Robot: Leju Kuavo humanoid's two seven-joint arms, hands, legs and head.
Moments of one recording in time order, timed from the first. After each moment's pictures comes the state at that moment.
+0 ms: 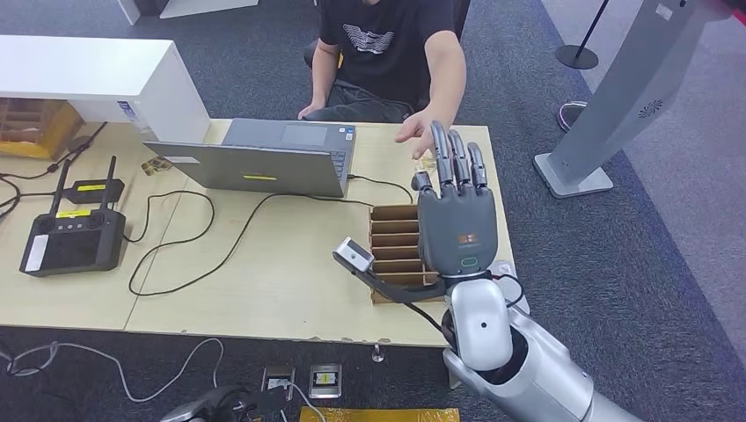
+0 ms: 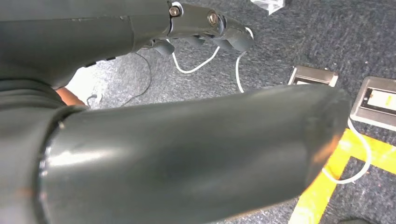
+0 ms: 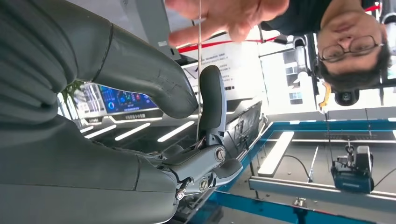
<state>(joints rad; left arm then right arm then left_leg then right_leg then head) -0.23 0.18 -0.92 -0.56 -0.41 -0.06 0.11 -0.62 -0.12 0.98 -1.42 1.51 -0.14 0.65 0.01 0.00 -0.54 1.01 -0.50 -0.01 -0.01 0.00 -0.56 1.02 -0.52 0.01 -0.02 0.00</state>
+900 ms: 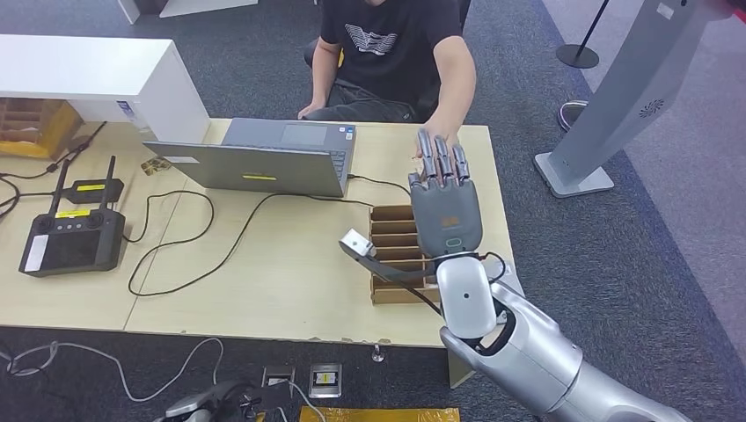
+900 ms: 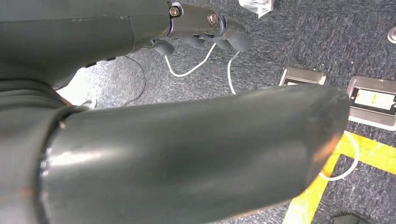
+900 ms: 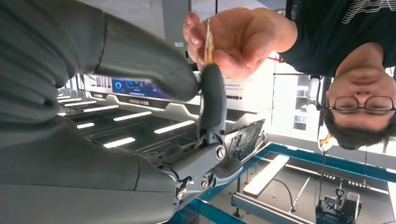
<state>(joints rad) -0.26 0.17 -0.93 -0.56 -0.42 -0.10 0.10 -0.72 -0.12 1.05 -1.24 1.45 -0.04 0.65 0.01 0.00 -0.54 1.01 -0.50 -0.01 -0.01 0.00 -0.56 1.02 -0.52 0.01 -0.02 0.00</state>
